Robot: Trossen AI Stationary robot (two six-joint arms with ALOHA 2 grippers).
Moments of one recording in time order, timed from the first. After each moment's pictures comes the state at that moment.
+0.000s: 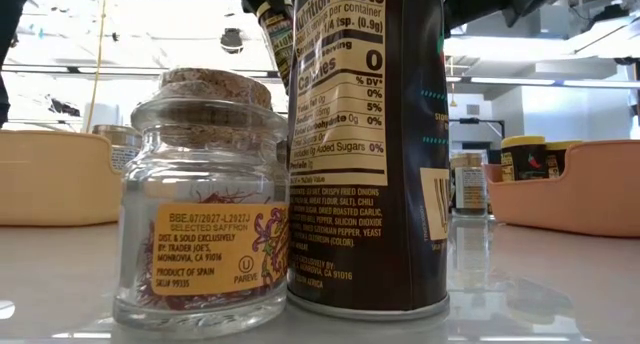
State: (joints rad) left arm 0.06 1.77 2.02 -1.40 -0.03 -0.14; right arm 0.14 1.54 0.87 0.45 0.44 0.20
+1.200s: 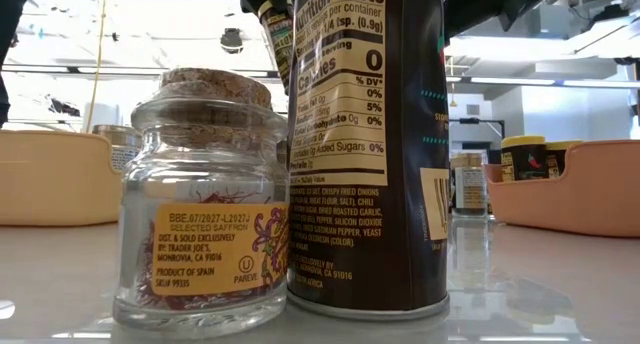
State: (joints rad) left arm 0.06 1.77 2.02 -1.39 -0.03 -0.18; right arm 0.09 1.54 0.88 0.34 0.45 0.44
